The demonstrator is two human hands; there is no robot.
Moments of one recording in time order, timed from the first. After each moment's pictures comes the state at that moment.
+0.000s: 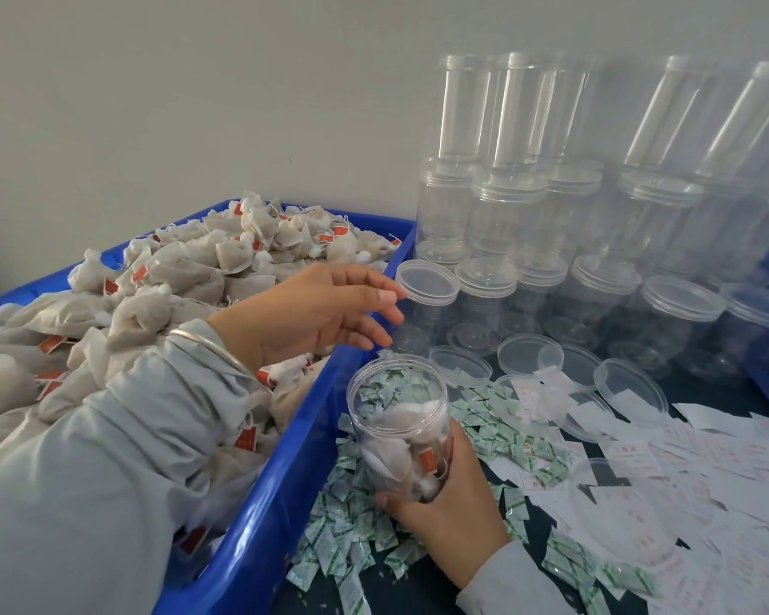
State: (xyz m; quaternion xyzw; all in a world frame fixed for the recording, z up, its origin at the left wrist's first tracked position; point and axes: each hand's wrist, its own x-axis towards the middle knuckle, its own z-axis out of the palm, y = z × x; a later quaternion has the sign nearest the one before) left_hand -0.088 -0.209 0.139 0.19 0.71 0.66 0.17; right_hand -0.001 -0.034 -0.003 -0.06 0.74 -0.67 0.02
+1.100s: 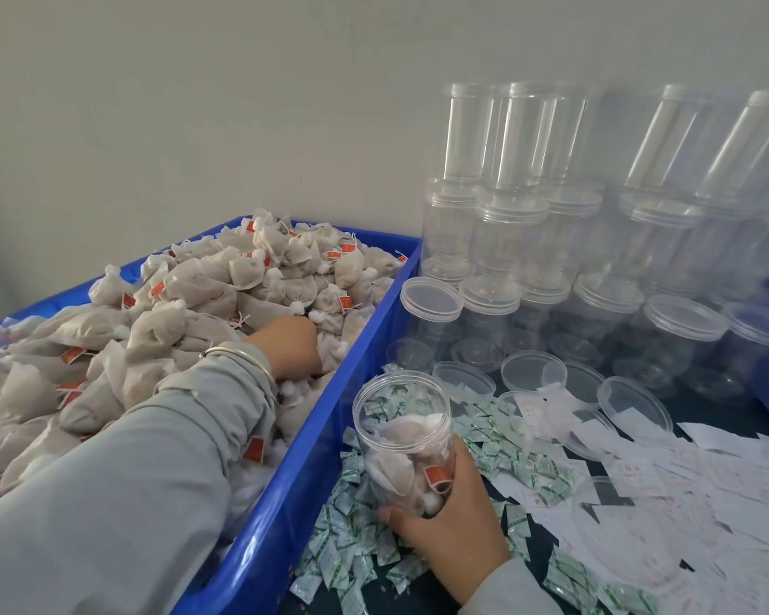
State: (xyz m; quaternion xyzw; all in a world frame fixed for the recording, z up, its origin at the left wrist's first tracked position) left_hand -0.134 -0.237 0.092 -0.01 1.00 0.00 0.07; right_hand -0.001 -0.033 -0.005 -0.05 0.75 -0.65 0.03
